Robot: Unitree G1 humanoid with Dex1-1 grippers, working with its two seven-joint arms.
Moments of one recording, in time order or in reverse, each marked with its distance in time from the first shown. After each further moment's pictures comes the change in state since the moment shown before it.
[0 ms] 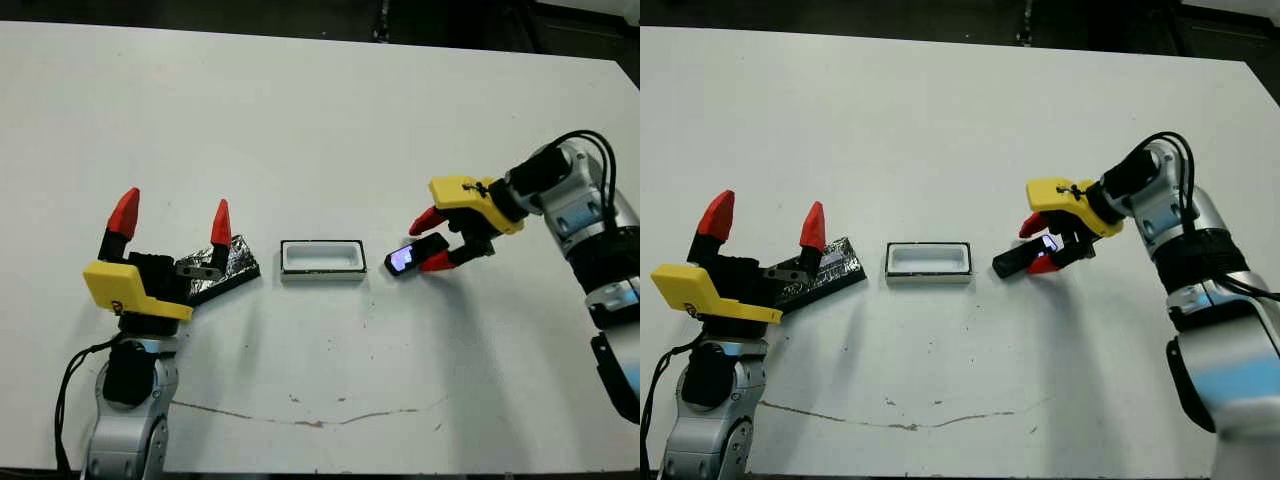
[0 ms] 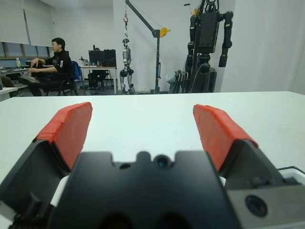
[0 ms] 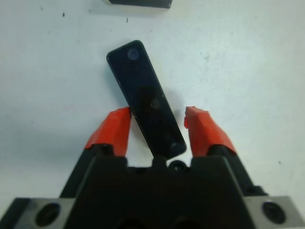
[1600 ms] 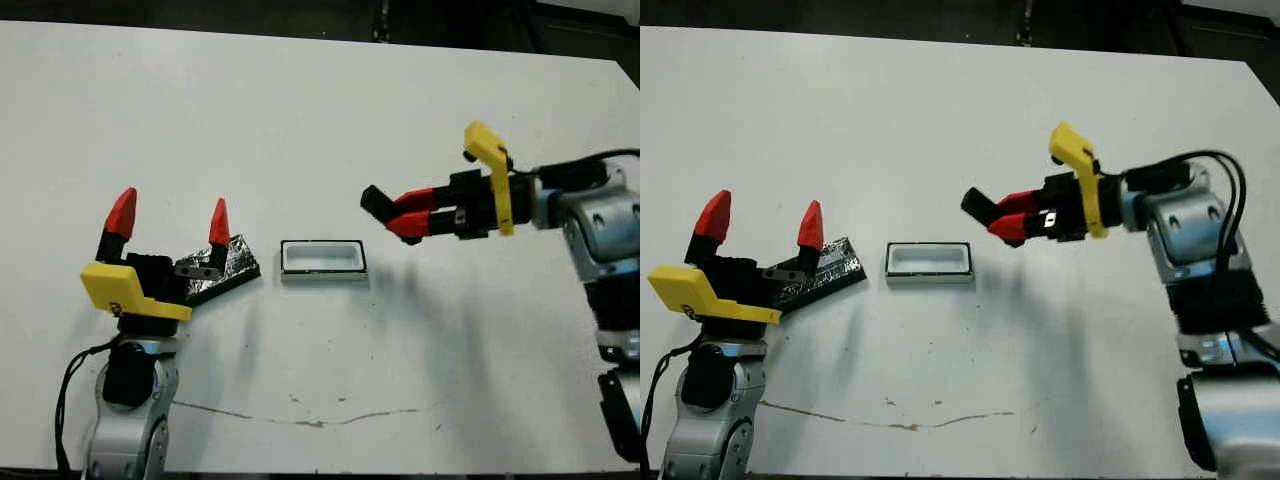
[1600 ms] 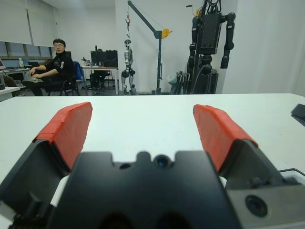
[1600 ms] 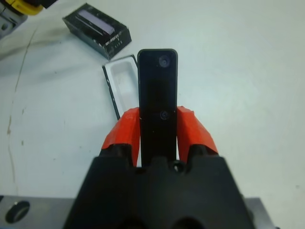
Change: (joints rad) left arm 0.004 -0.007 -0.001 -0.001 0.001 -0.006 0.008; right arm 0.208 0.038 -0.235 -0.537 0.430 0.675 -0.237
